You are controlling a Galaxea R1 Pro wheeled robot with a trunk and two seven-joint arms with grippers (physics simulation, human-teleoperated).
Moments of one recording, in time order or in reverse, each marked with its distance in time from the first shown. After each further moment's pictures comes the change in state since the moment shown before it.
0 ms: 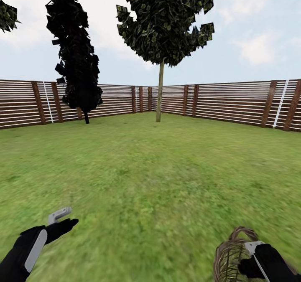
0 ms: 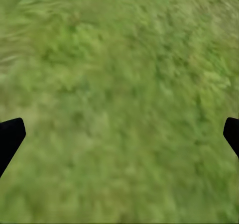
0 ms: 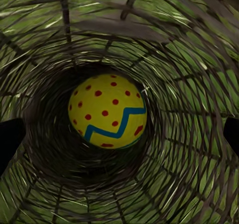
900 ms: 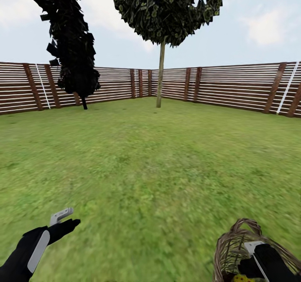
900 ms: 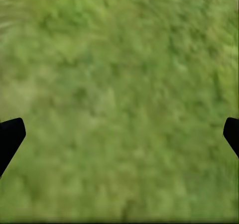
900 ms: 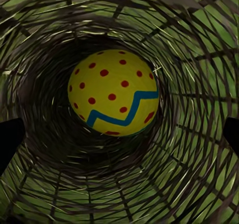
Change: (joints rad) left arm 0.000 -0.017 0.000 0.013 0.000 -0.023 -0.001; right arm 0.000 0.002 0.003 0.000 -0.002 0.000 0.001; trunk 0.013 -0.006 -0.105
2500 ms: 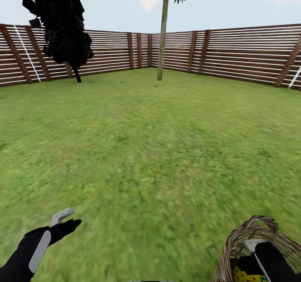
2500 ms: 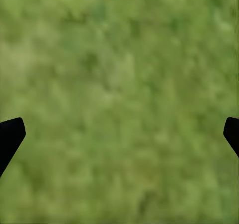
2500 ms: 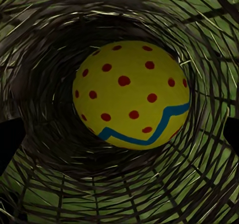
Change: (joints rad) left arm 0.000 -0.007 -0.003 0.002 0.000 -0.001 0.000; right arm 0.000 -0.003 -0.012 -0.021 -0.011 -0.005 0.006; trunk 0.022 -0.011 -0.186
